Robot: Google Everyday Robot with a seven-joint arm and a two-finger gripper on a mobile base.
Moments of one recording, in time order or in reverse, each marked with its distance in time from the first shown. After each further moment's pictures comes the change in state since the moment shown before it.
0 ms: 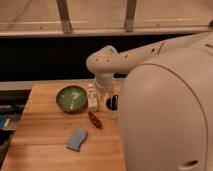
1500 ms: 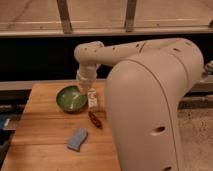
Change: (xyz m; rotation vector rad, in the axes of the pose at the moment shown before) arm -0.078 0.093 -0.007 -0.262 -0.084 -0.223
